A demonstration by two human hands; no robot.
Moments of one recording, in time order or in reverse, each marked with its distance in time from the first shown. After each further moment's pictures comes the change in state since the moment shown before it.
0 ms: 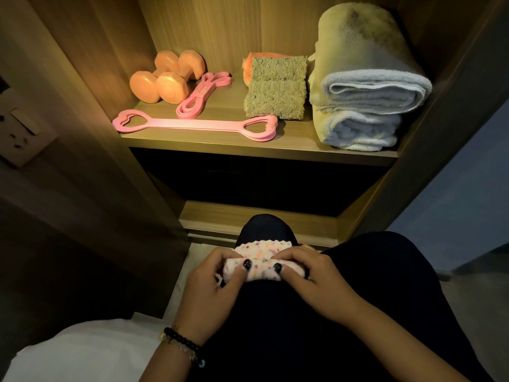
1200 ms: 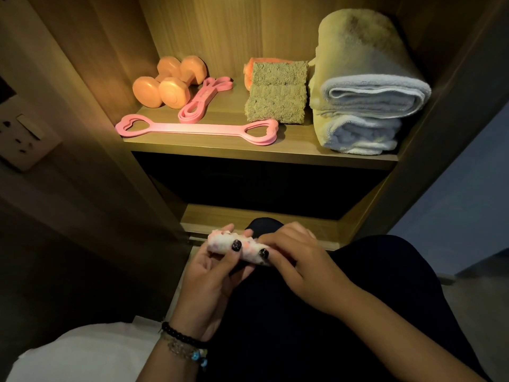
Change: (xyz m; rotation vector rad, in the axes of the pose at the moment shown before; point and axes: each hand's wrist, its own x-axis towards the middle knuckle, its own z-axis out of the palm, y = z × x) left_hand 0.006 0.038 -0.001 -1.139 -0.034 -0.299; right_hand 0.021 -0.041 -0.011 -0.204 0.055 -0.291
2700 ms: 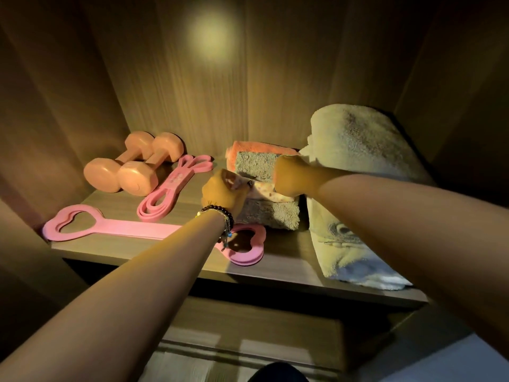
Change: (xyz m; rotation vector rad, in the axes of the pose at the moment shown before) left_hand 0.366 0.121 0.130 1.144 0.352 0.501; right_hand 0.356 0.122 -0.133 -0.698 -0.295 0.449
